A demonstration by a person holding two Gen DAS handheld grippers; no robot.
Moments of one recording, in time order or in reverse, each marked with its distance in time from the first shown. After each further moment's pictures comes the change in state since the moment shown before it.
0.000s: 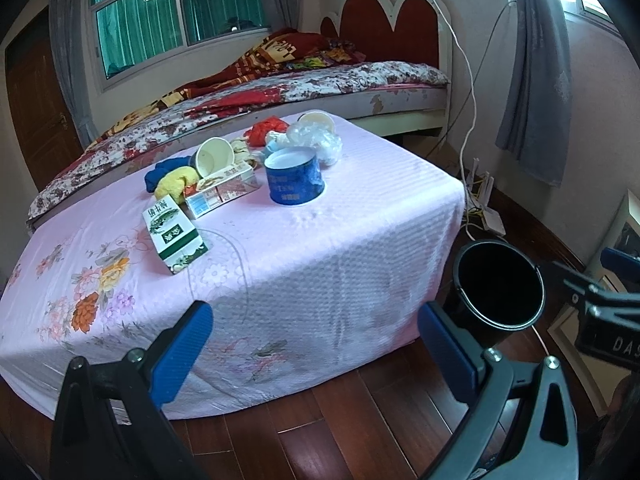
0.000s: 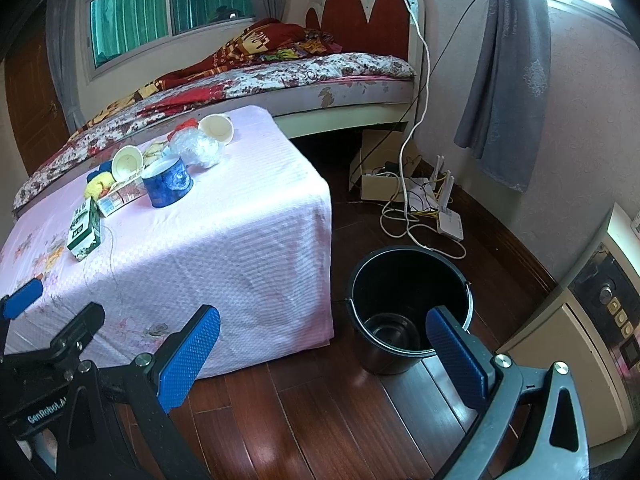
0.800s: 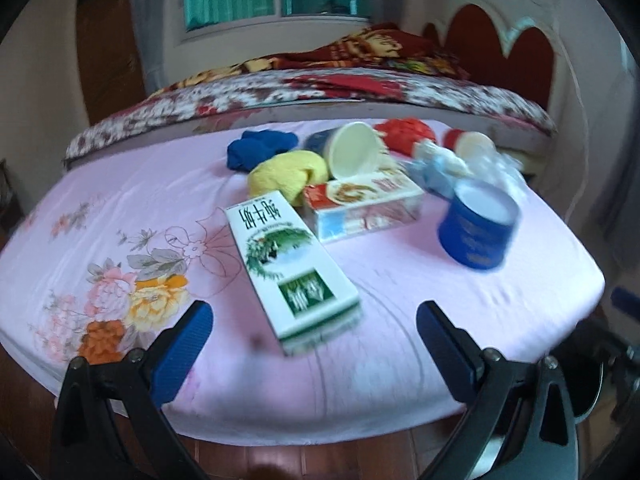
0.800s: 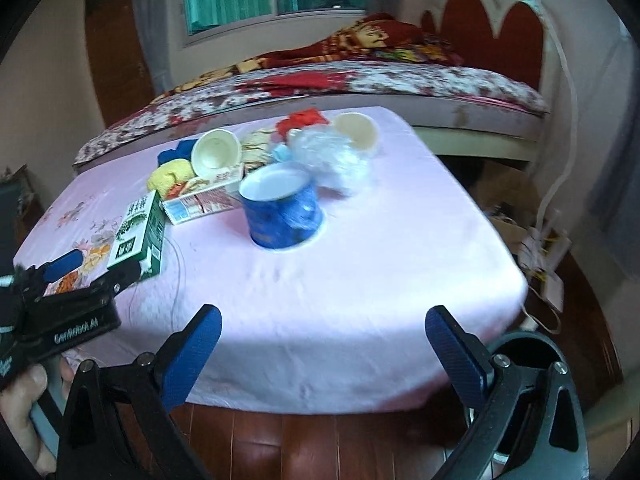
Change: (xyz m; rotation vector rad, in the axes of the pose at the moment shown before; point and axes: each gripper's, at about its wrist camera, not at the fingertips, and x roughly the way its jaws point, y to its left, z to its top) left arm 0.111 0.131 0.038 -0.265 0.014 0.177; right arm 0.113 0.132 0.085 -0.238 -0.019 0.314
